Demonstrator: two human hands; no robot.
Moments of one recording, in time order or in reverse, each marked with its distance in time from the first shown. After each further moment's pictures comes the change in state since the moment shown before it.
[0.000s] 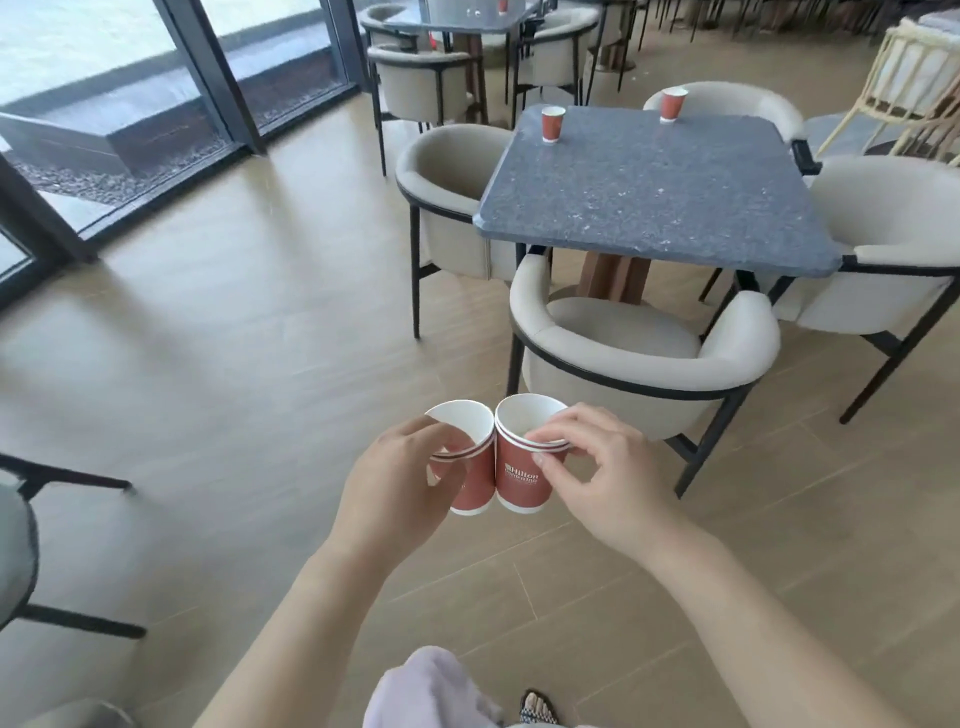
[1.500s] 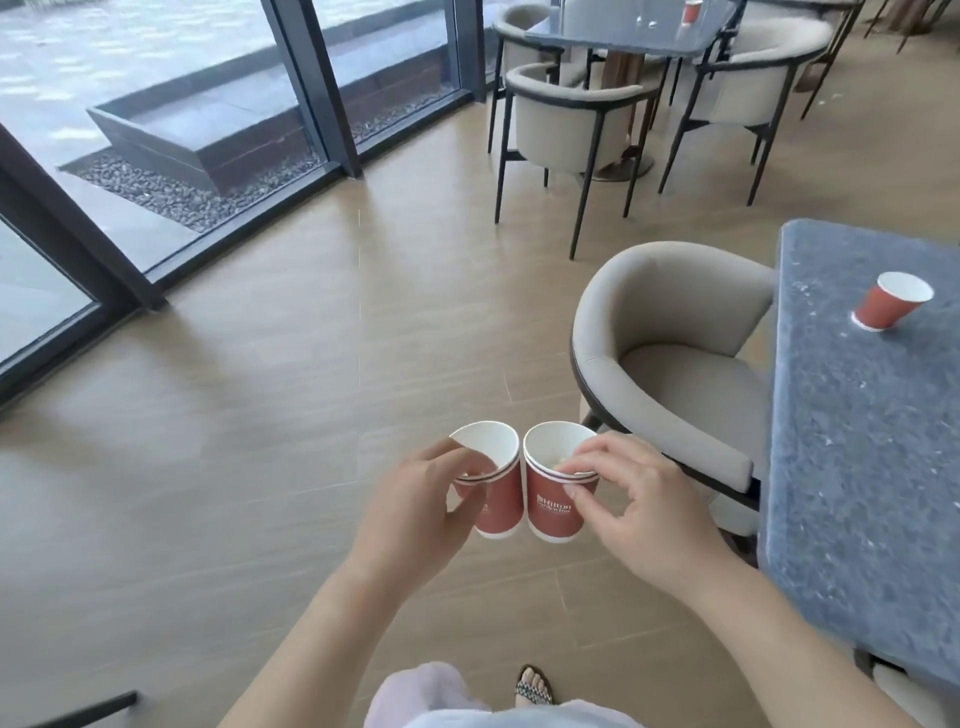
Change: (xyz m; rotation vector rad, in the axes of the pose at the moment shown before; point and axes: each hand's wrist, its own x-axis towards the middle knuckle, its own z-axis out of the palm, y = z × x) left_hand 0.709 -0.453 -0.148 -0.017 0.045 -0.066; right_hand 0.814 0.085 0.328 -0.030 -0.166 -0.111
